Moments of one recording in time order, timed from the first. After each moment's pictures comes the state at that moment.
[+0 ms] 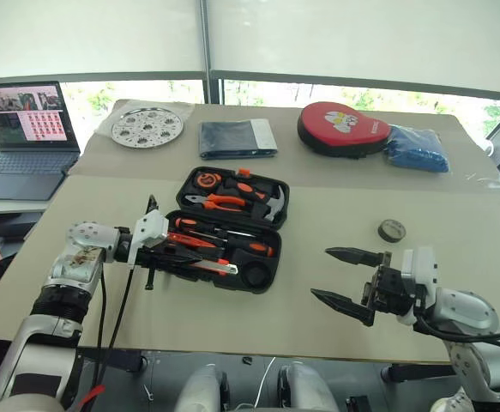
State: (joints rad) left arm -0.53 0.72 -0.16 0.44 -0.26 0.07 -1.50; right arm 0.12 -0.64 -0.13 -0.41 0.58 0.16 1.02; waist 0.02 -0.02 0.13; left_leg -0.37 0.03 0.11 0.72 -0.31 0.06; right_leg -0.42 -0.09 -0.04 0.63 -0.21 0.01
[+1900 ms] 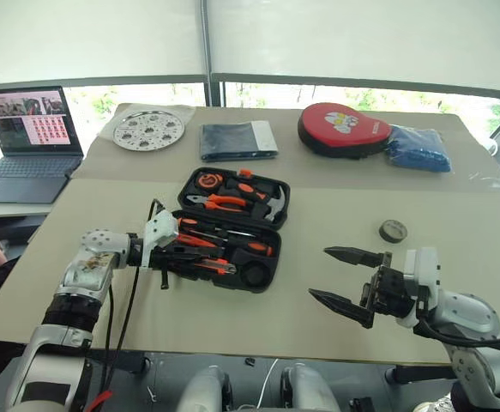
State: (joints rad) left arm -0.46 0.64 -0.11 0.37 -0.22 0.16 -1.34; right arm 0.14 -0.64 -0.13 -0.47 0.61 0.18 0.97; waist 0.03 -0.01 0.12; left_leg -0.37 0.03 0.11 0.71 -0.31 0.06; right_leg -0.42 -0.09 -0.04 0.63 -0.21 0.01
